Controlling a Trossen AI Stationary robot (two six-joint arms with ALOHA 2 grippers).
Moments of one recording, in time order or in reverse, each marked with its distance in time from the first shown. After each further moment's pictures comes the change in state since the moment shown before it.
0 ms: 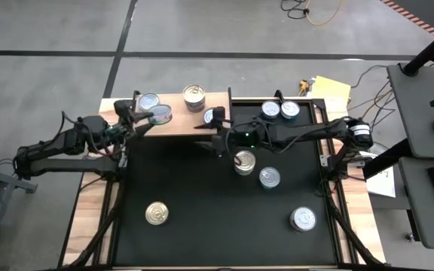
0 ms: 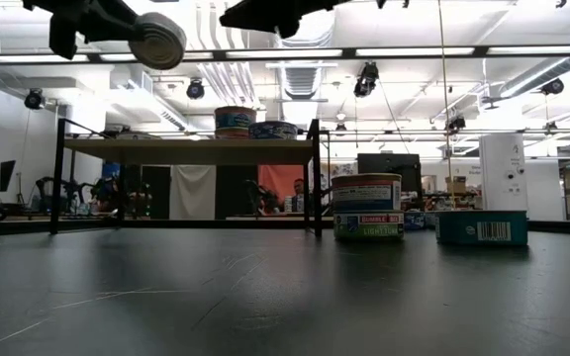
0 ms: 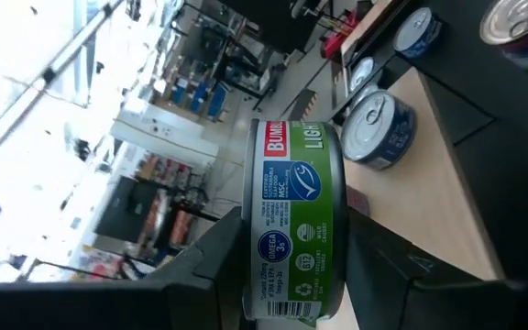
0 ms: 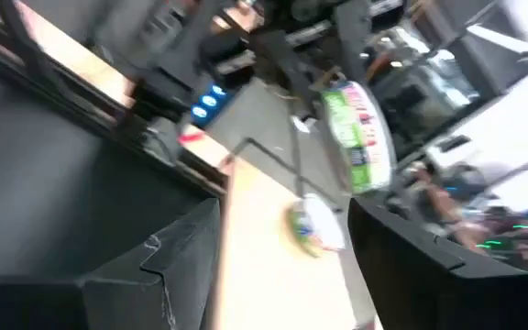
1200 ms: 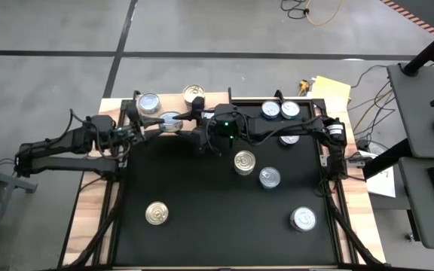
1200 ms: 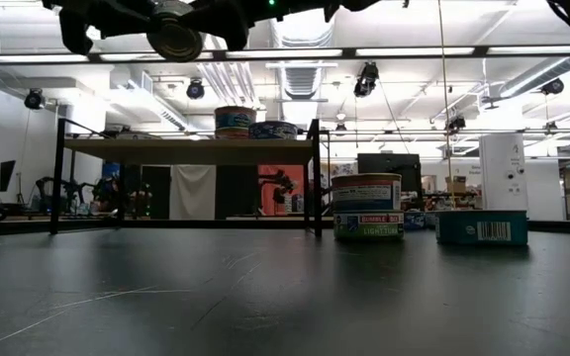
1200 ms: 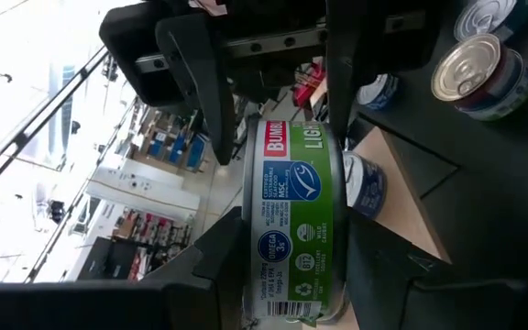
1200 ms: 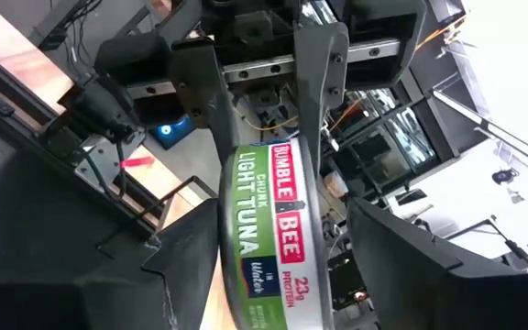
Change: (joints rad) left arm -0.002 0.091 0.000 0.100 0.167 0.039; right arm -0.060 0.238 0.302 0.042 -0.100 -0.184
